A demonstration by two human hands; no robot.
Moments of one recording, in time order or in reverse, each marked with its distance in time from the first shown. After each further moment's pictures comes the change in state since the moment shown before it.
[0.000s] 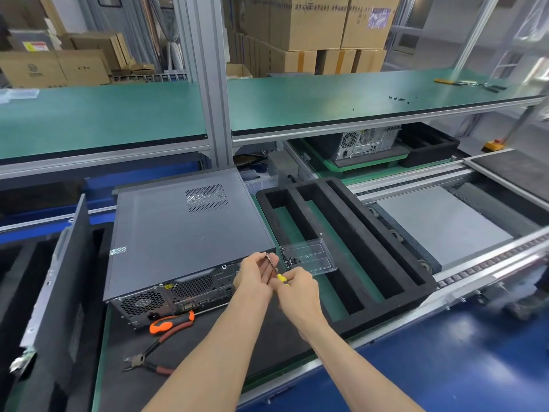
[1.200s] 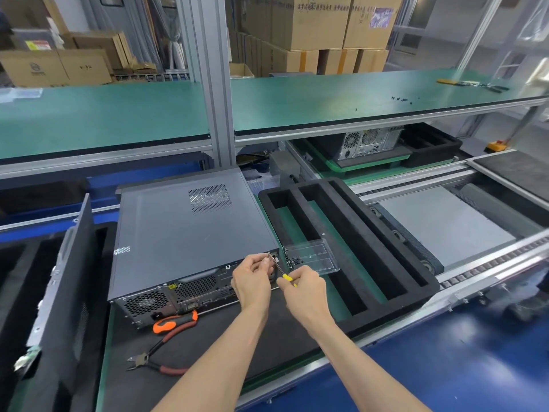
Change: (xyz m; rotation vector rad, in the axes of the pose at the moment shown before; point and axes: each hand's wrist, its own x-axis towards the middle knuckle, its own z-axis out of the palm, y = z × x) left_hand 0.022 -0.019 -0.032 0.565 -0.017 0.683; right_hand 0.001 -0.002 -0.007 -0.127 0.025 -0.075
